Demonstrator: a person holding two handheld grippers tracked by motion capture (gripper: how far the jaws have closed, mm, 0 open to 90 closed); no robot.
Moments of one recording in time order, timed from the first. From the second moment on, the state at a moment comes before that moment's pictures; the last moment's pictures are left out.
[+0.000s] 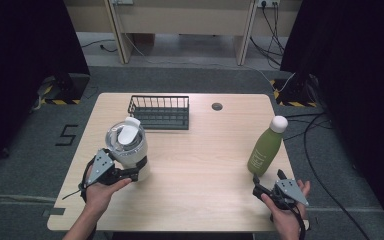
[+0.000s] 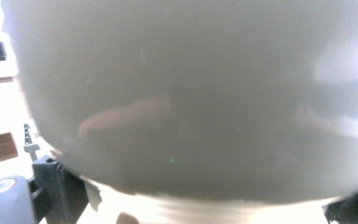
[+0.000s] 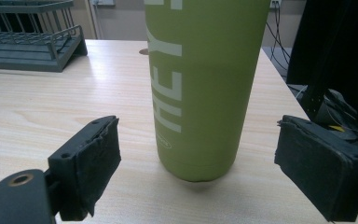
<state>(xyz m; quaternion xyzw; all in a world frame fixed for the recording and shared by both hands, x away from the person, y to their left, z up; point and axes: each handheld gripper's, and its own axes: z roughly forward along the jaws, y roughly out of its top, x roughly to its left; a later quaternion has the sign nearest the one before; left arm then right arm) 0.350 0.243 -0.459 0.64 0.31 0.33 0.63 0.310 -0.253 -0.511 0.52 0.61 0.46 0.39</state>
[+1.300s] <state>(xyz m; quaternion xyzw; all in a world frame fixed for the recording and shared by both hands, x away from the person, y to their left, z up) 0.389 0.234 -0.436 0.62 0.31 0.35 0.64 0.311 -0.254 -0.512 0.52 0.61 0.46 0.39</state>
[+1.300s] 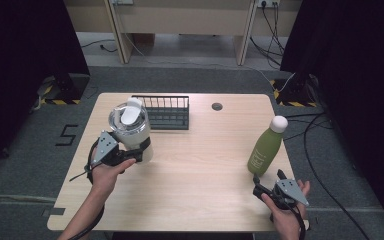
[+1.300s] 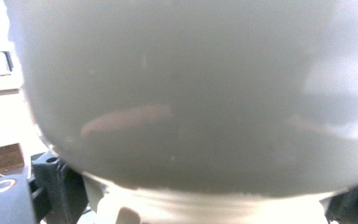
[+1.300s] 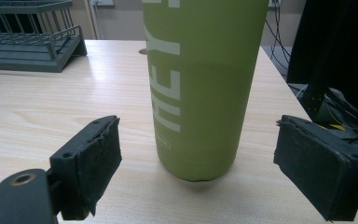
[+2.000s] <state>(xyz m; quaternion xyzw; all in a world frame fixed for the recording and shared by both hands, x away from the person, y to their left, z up) 0.406 0.232 -0.421 0.61 0.31 0.36 0.64 0.311 -0.254 -0.512 0.52 0.61 0.46 0.39</state>
